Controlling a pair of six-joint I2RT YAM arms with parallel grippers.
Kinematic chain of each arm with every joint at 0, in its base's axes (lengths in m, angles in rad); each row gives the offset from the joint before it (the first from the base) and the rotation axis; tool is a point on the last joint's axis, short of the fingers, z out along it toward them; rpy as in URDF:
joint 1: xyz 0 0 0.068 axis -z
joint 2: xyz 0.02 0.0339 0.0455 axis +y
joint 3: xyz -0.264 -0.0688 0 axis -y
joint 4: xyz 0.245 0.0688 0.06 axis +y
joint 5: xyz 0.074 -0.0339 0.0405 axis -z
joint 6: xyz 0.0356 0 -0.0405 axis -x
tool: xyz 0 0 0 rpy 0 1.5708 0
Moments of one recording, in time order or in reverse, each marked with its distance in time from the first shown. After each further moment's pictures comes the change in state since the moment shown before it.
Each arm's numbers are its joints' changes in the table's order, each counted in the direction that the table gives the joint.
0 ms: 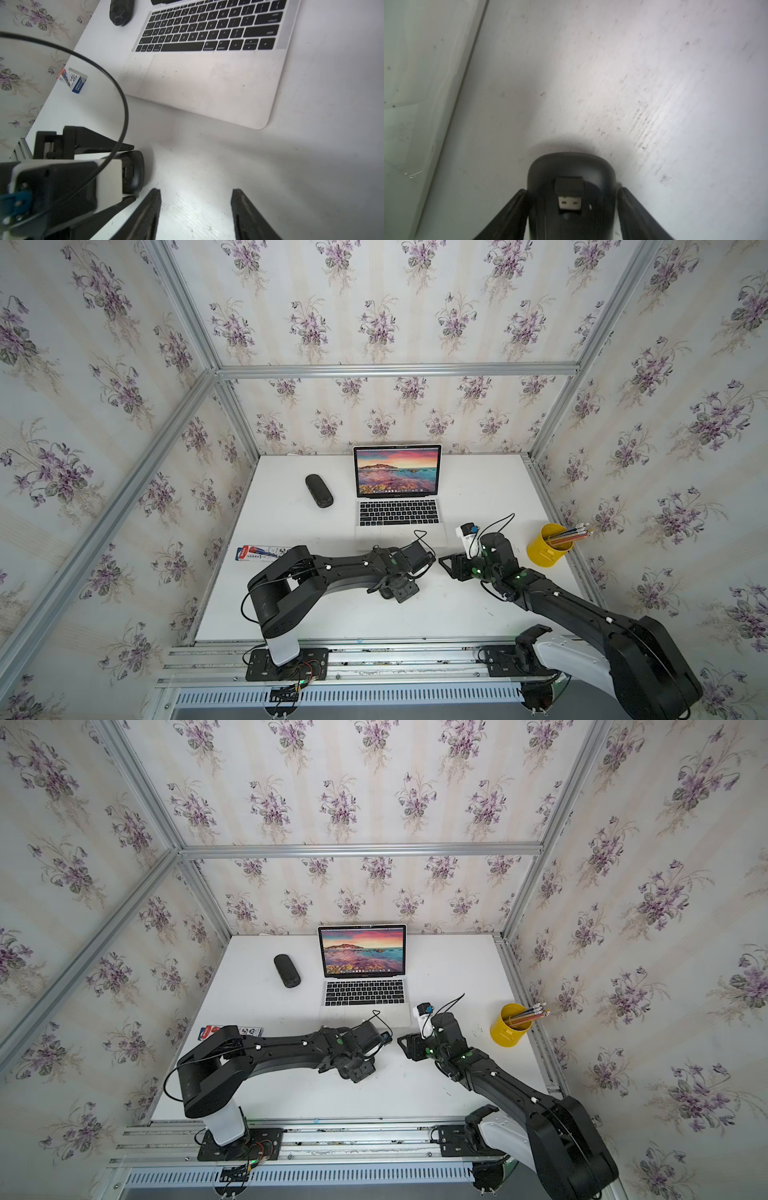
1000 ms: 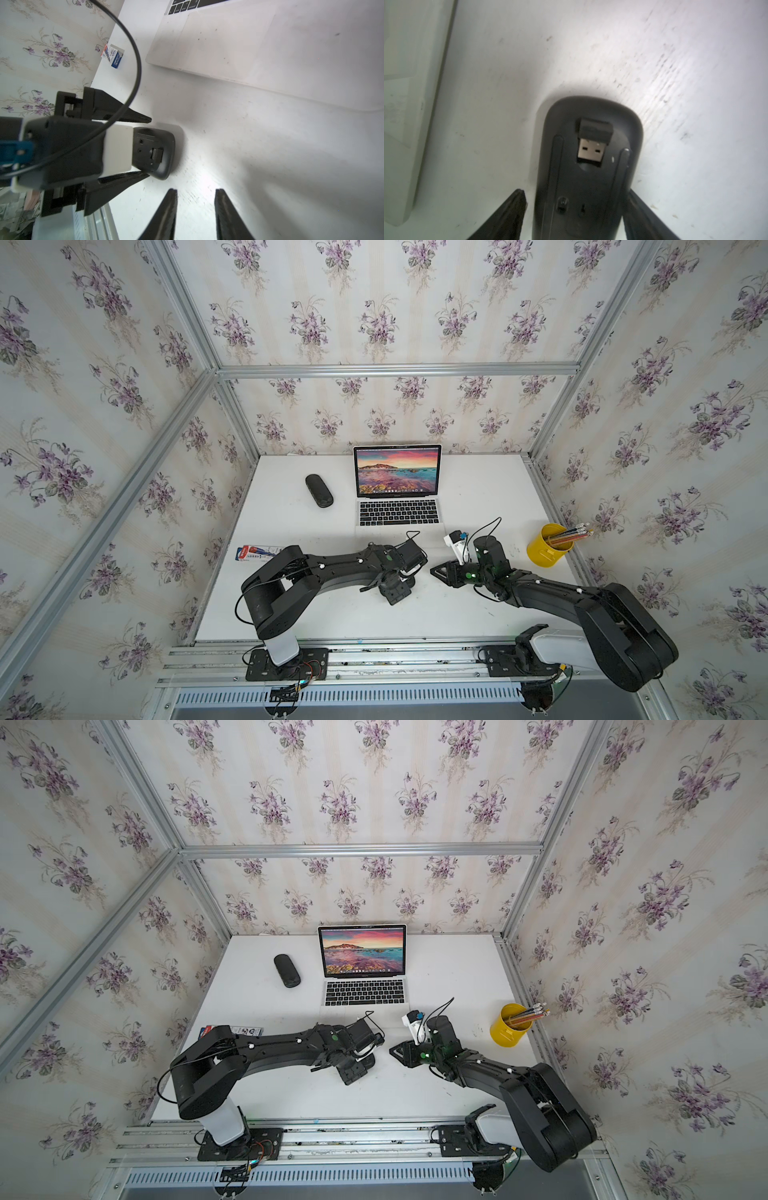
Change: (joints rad) left arm -0.039 -0.037 -0.015 0.106 0.026 -0.008; right arm 0.001 0.196 -0.047 -0.218 -0.265 -0.033
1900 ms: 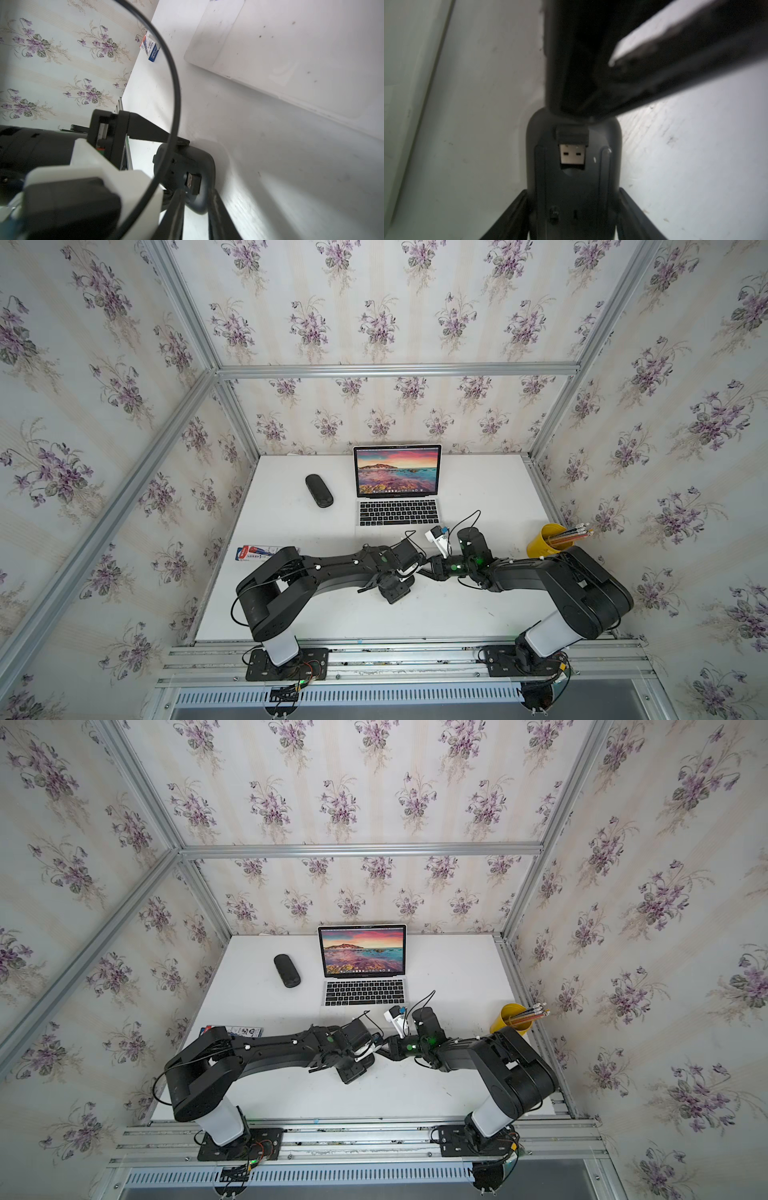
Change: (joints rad) left arm -0.014 -0.026 -0.048 -0.074 0.053 -0.006; right arm -0.080 0.281 0.126 -0.208 -0.170 -0.067
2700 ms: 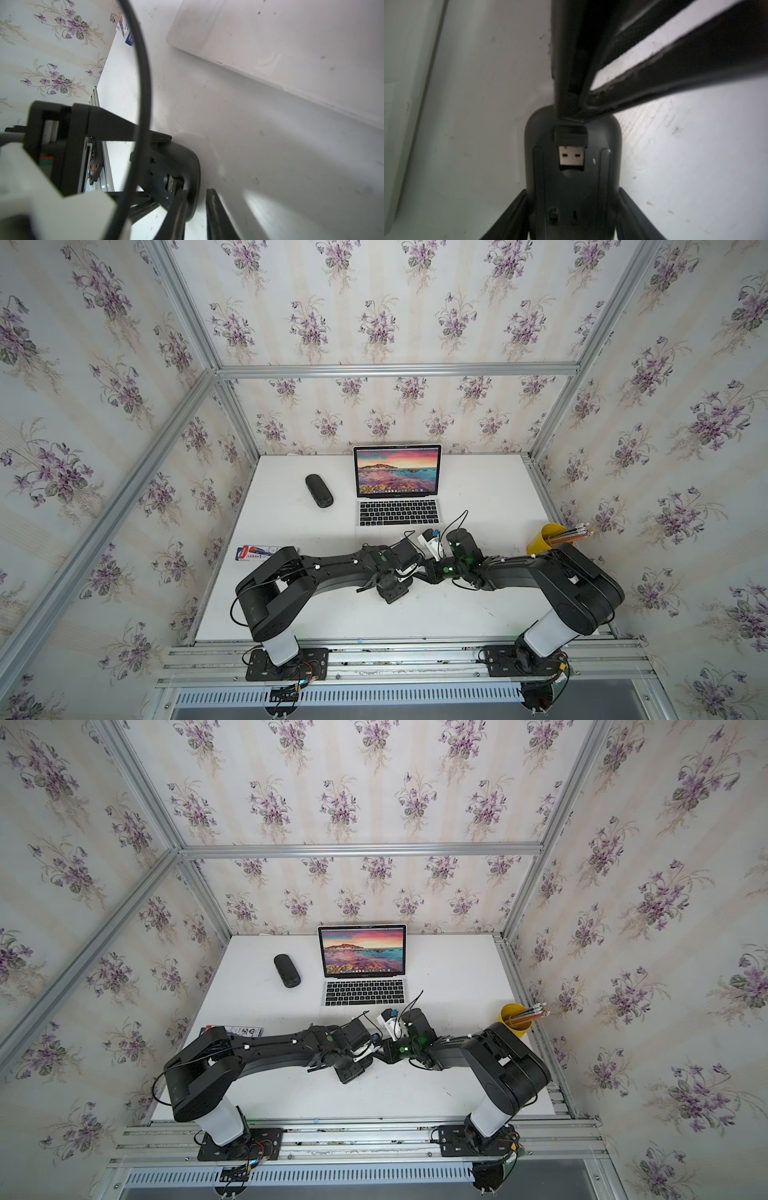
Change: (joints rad) left arm -0.001 -0.002 0.002 0.022 -0.002 -0.011; right arm -0.068 0.031 0.039 0.074 0.097 0.039
